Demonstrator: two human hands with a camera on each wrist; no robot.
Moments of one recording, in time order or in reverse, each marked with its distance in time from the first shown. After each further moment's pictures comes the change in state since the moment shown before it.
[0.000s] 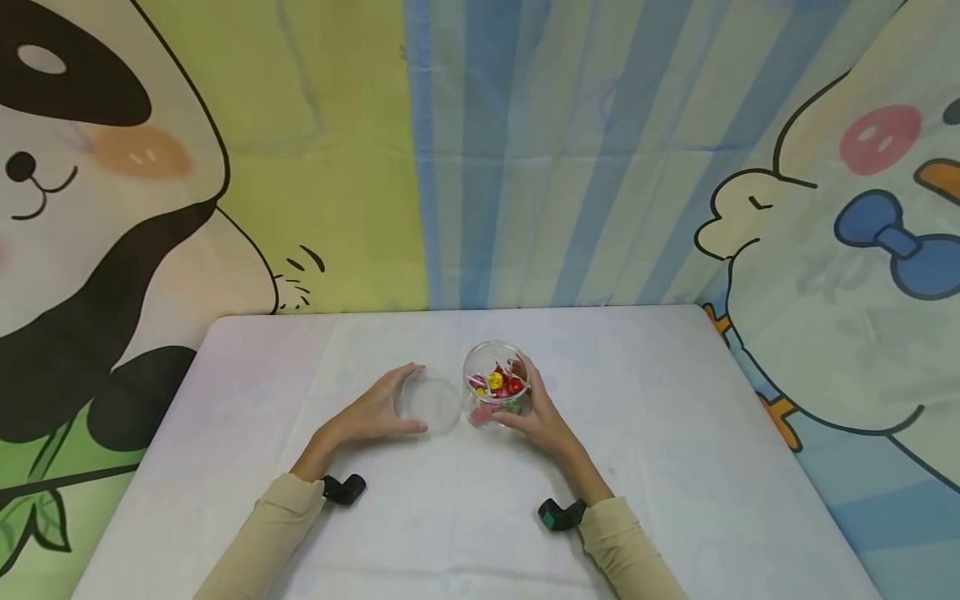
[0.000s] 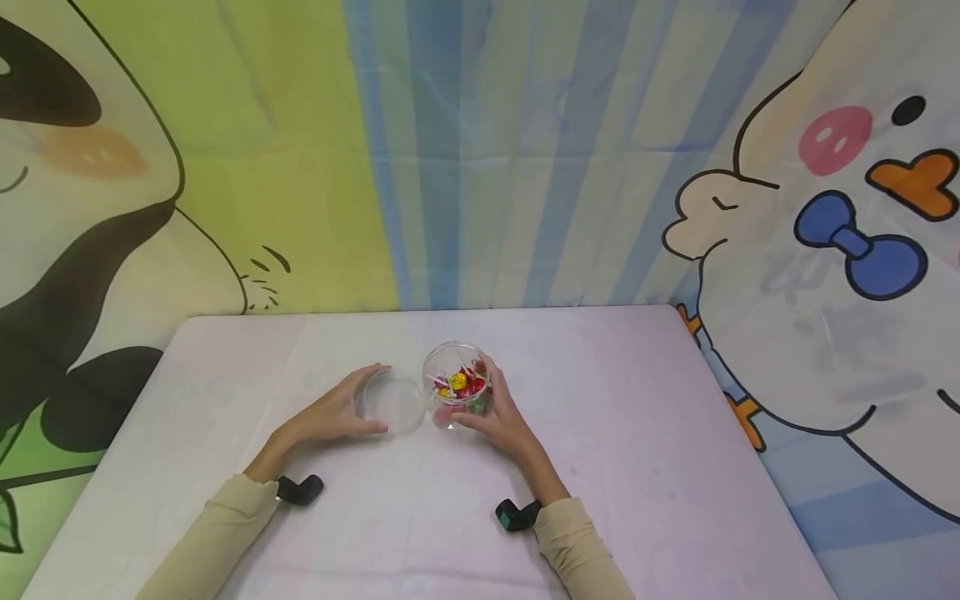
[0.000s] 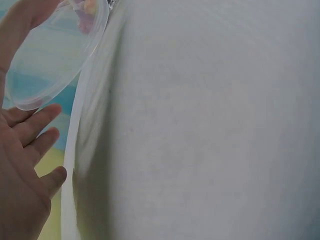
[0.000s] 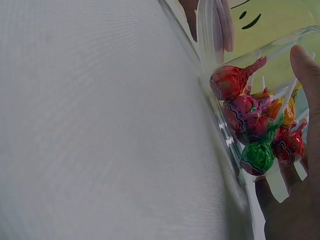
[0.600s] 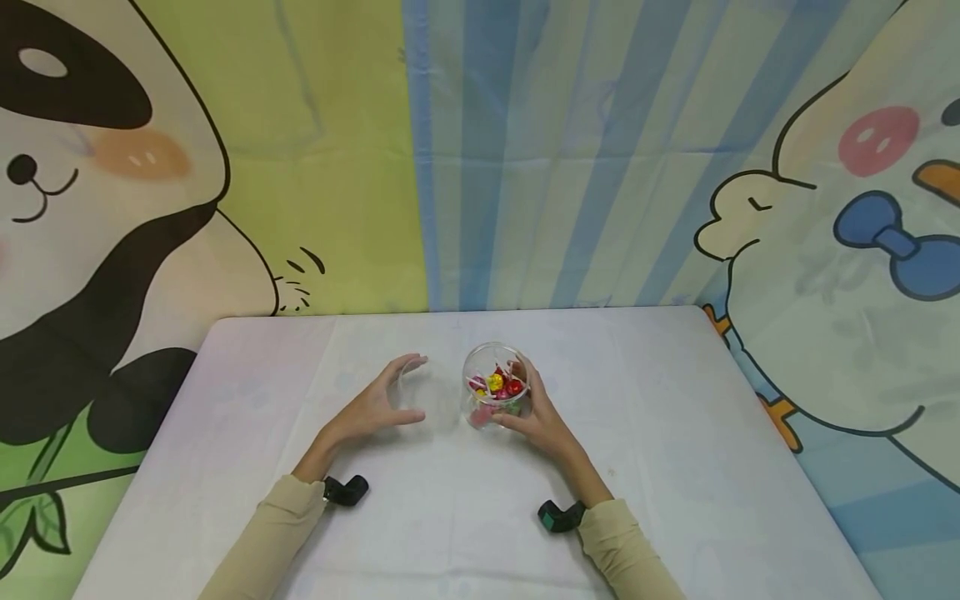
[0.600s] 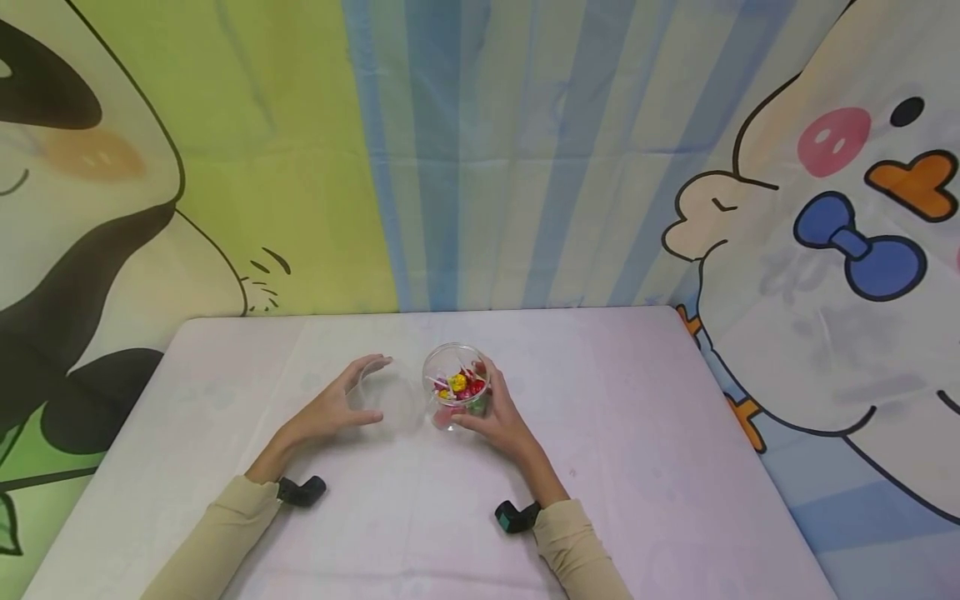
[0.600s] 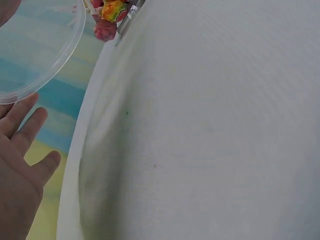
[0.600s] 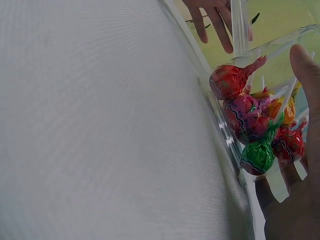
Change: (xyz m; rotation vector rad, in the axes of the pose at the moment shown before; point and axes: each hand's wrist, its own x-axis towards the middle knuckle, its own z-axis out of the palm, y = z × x) left_hand 0.001 0.003 -0.004 -0.258 0.053 0.069; right_hand -0.001 -0.002 0.001 -0.007 0.000 0.014
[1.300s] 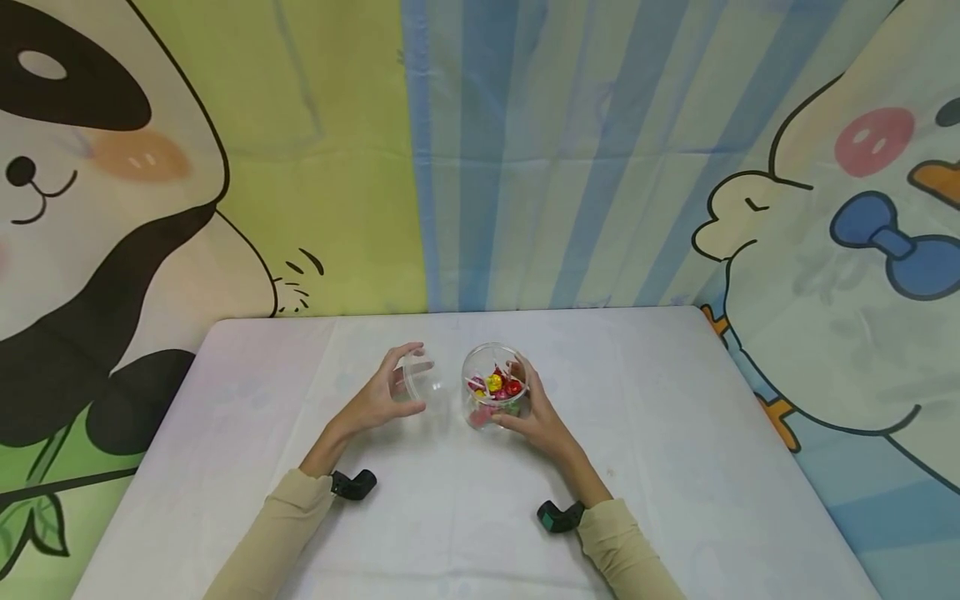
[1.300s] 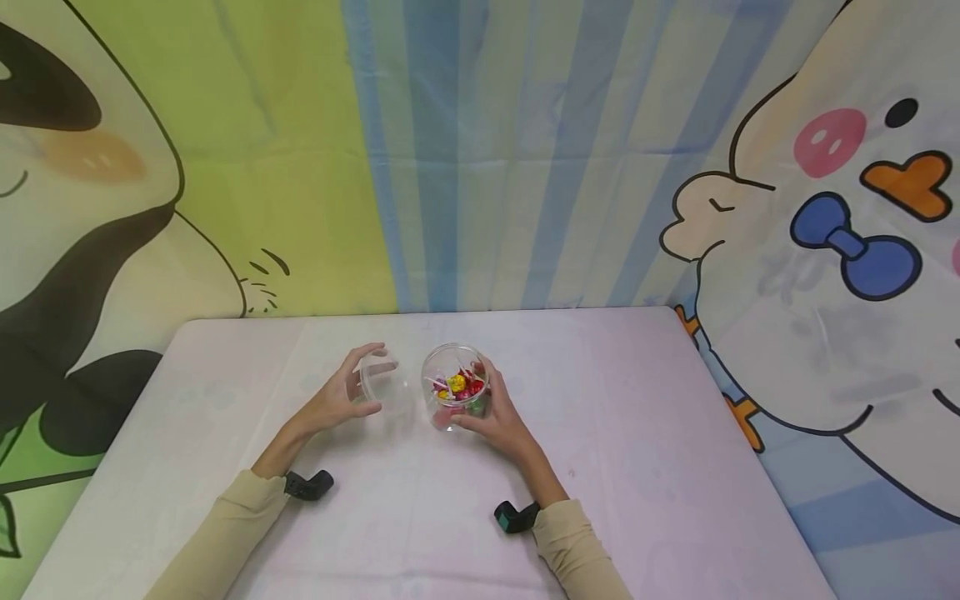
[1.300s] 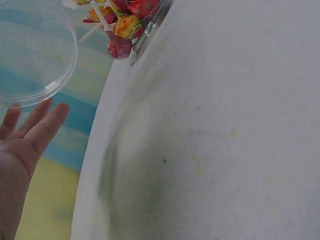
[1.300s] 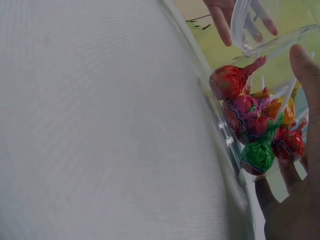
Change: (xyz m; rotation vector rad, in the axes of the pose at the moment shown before) left_hand 0.013 0.016 0.000 -0.245 -0.012 0.105; right_hand 0.000 0.001 0.000 -0.006 0.001 0.011
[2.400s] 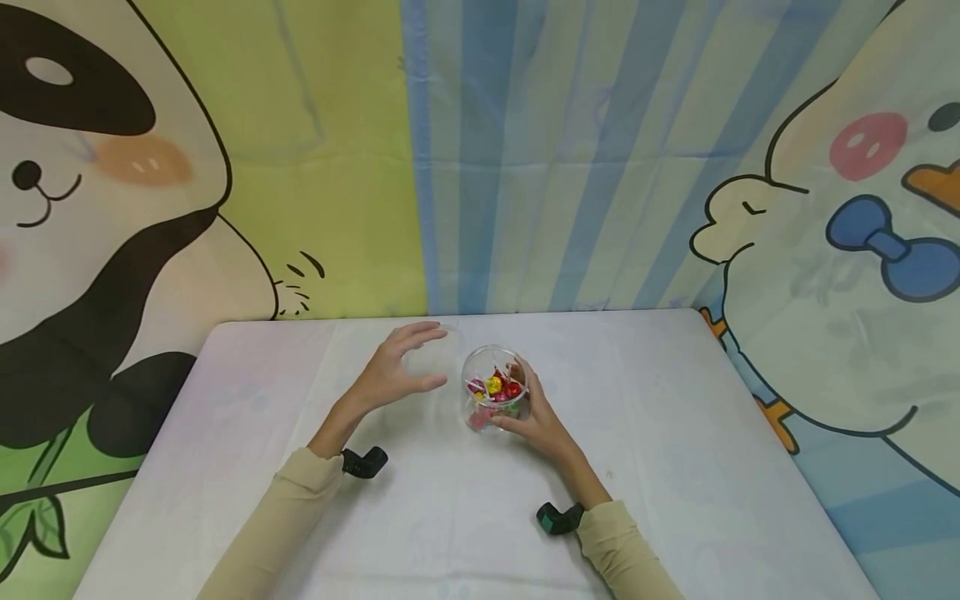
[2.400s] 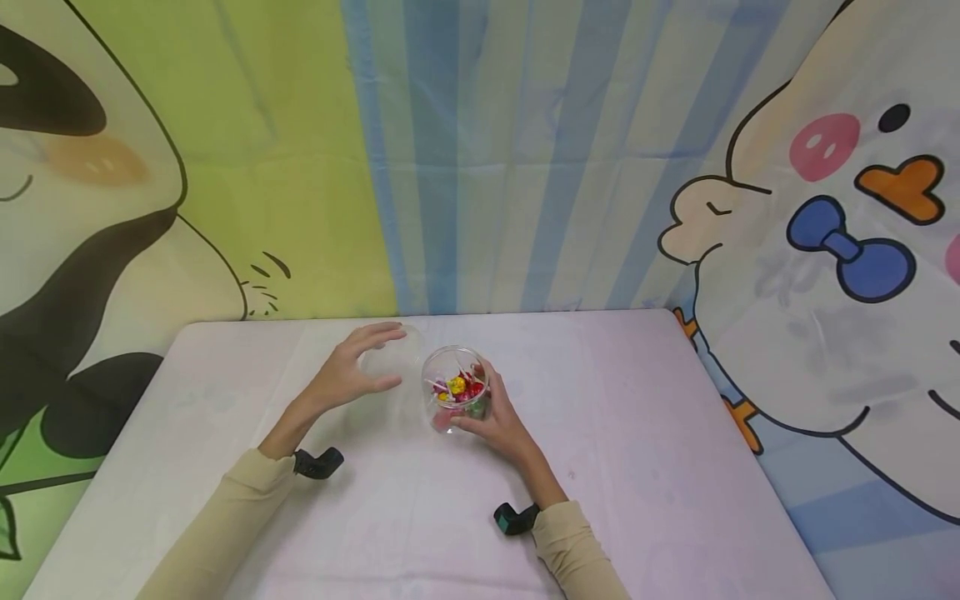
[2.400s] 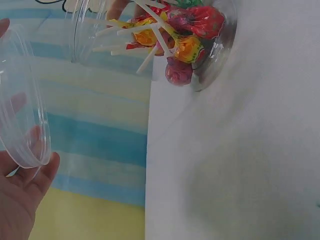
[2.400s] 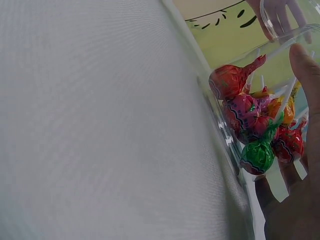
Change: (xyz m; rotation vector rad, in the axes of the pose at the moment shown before) left_hand 0.033 0.047 0.002 0.486 0.144 0.111; right_hand 0.000 -0.001 0.002 0.011 0.001 0.018
